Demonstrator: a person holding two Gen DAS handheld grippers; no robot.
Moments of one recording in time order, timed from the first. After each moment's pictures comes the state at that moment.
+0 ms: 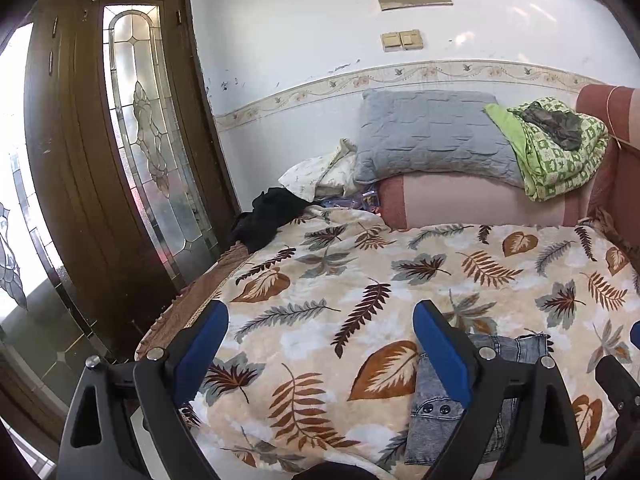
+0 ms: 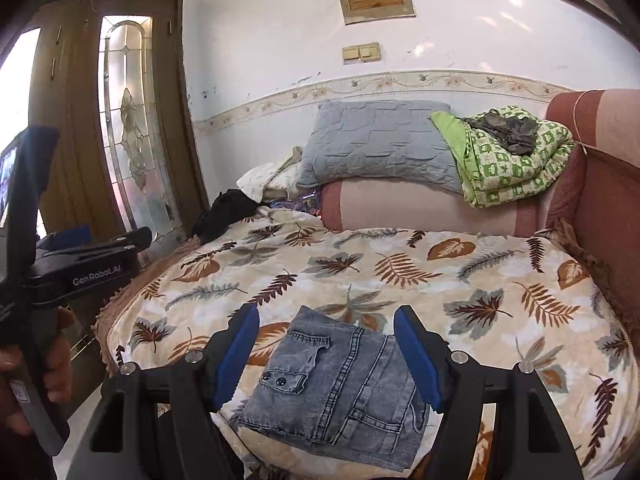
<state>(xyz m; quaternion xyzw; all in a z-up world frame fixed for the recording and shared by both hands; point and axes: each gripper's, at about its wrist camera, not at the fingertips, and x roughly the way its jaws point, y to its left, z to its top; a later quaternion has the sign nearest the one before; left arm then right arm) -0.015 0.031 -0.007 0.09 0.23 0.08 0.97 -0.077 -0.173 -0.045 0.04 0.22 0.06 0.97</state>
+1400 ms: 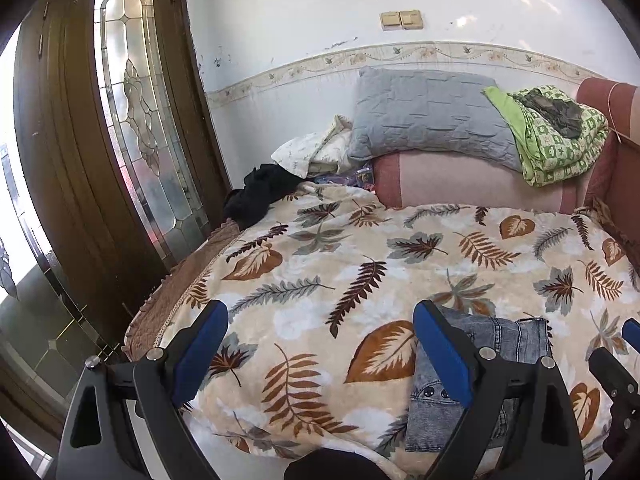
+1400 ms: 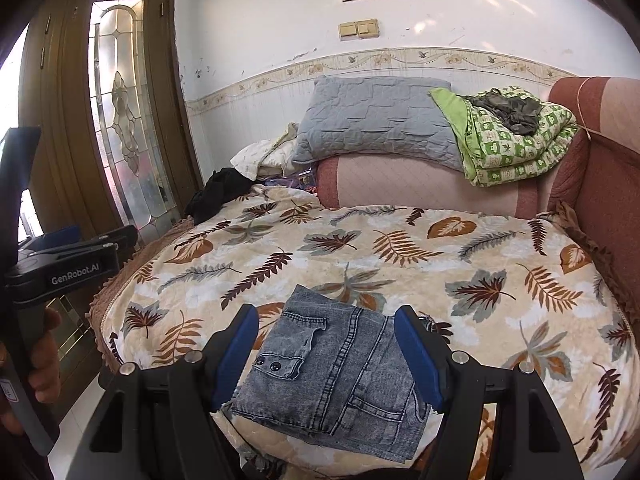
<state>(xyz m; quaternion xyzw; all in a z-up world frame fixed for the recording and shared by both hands) -0.004 0.040 -0.025 0.08 0.28 0.06 0.96 -0.059 -0.169 -0.060 0.04 0.26 0.06 0.96</state>
